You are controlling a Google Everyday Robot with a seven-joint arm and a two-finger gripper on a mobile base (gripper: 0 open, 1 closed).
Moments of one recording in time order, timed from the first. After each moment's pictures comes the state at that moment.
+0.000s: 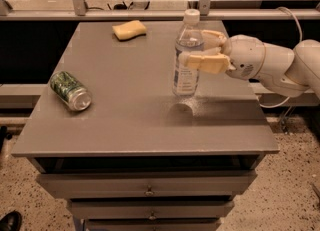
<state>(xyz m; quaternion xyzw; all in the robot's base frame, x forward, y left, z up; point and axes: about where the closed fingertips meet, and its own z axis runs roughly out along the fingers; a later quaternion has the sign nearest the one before) 0.550 -0.086 0.978 -0.44 0.46 0.47 0.61</state>
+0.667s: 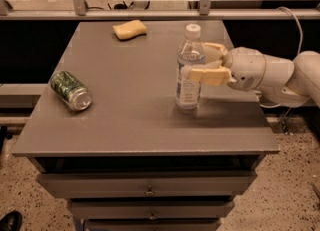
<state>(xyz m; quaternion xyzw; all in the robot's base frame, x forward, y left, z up) 0.542 -0.091 0.952 -0.44 0.47 0.47 0.60</state>
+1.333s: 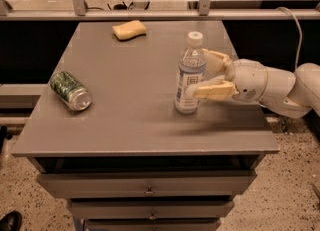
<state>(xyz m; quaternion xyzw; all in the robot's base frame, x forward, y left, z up) 0.528 -0.097 0.930 -0.44 0.47 0.47 0.60</state>
